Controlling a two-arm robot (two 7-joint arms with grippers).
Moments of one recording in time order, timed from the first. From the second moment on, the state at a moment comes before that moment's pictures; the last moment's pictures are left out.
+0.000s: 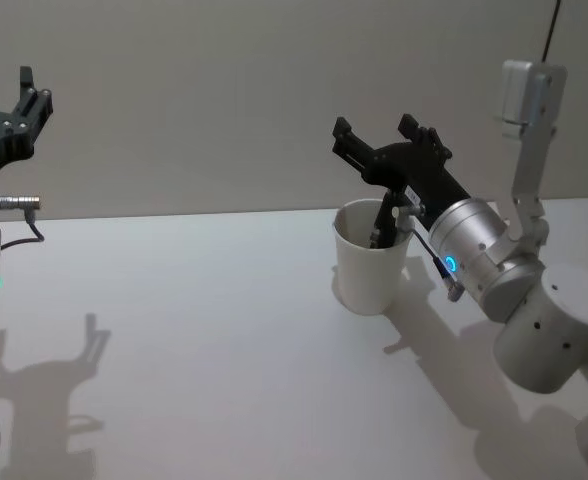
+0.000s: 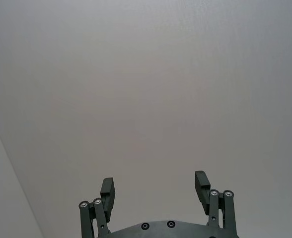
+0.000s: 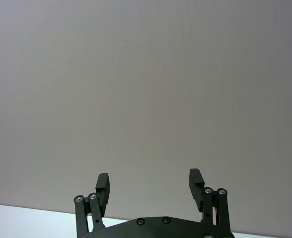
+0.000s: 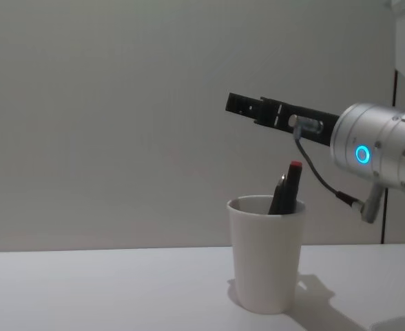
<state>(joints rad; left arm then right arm) 0.01 0.29 0.12 -2.22 -0.01 0.47 0.41 0.35 0.16 -0.45 -1.56 0.51 0.11 -0.06</state>
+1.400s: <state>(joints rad) -0.13 0.34 0.30 -1.89 -0.12 0.22 0.18 0.10 0.28 -0.30 -1.70 0.36 0.06 0.03</state>
